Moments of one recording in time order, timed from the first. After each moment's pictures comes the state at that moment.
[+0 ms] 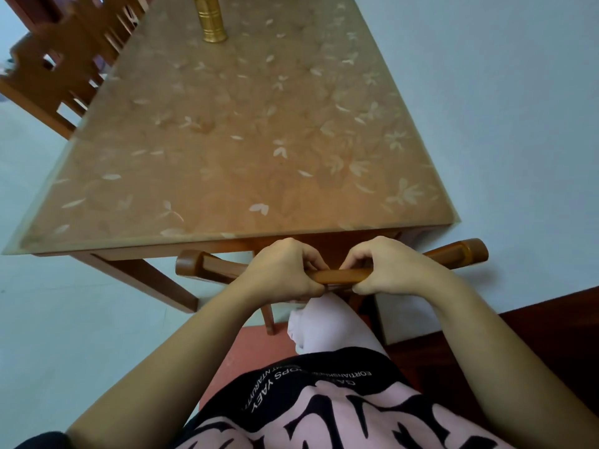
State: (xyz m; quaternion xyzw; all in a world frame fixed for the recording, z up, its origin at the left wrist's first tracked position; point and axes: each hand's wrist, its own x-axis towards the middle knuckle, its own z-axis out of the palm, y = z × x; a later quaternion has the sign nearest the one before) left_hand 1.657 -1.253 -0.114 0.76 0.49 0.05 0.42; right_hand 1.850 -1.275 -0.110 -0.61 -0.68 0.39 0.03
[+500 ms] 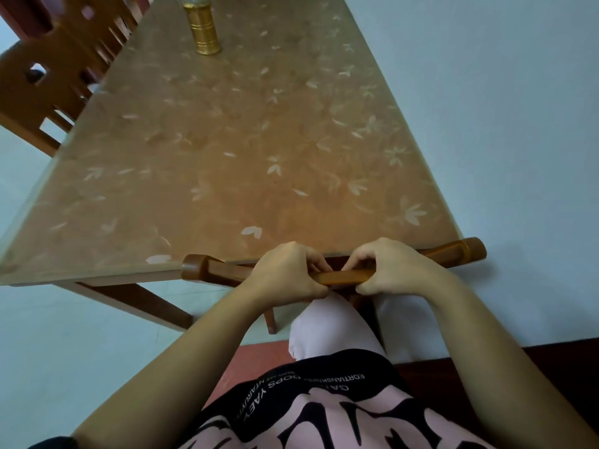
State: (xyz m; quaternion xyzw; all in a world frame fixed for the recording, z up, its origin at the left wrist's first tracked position) left_hand 1.678 -1.203 -0.125 0.77 0.49 0.05 0.41; right_hand 1.869 -1.227 -0.115 -0.62 -0.68 0.39 0.03
